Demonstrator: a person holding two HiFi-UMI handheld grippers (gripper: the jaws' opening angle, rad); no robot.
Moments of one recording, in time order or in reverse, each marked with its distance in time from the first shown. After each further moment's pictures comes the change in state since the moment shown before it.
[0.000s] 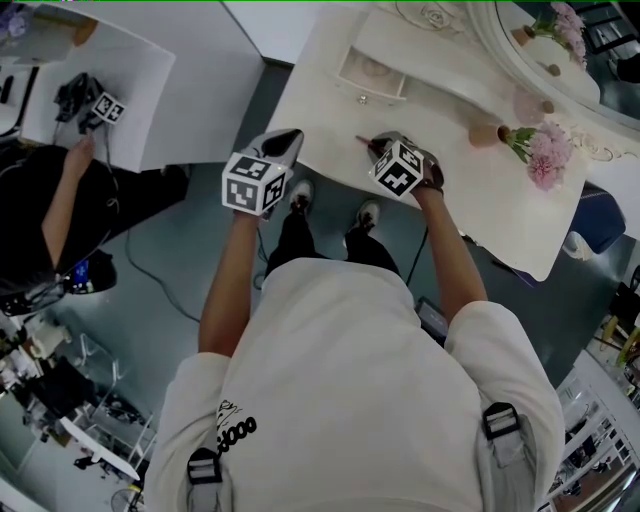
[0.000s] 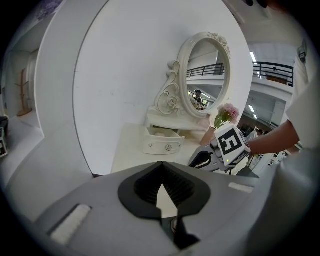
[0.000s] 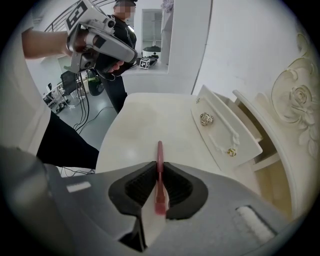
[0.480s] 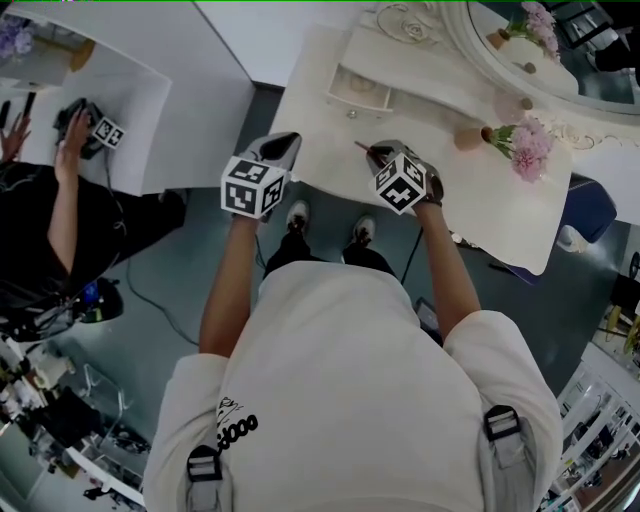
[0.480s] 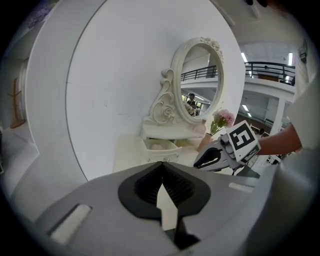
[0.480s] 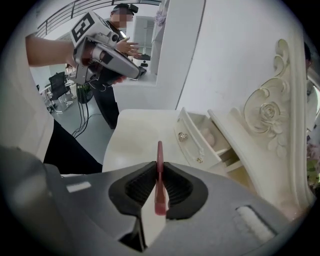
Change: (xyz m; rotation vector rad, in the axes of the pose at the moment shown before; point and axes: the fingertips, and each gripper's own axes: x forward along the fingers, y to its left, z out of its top) left arm -0.004 0.001 0.036 0.068 -0.057 -0.043; right arm -0.052 -0.014 0.023 0.062 -0.061 -0.145
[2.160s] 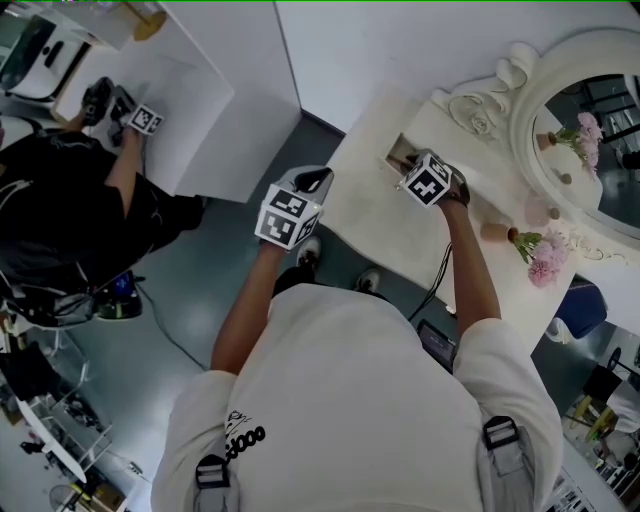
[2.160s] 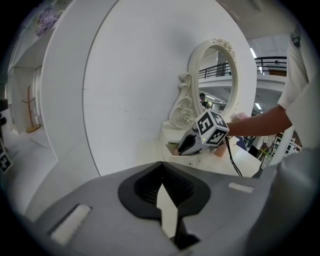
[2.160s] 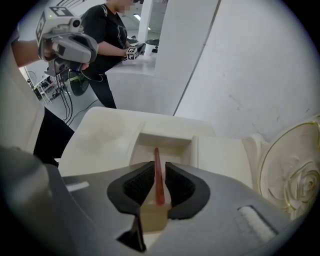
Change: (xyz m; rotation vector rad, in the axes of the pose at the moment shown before) left arm -0.004 0.058 0.016 -0.030 -0.005 0.141; right arm 0.083 -0.115 0.075 -0.204 0.109 0.069
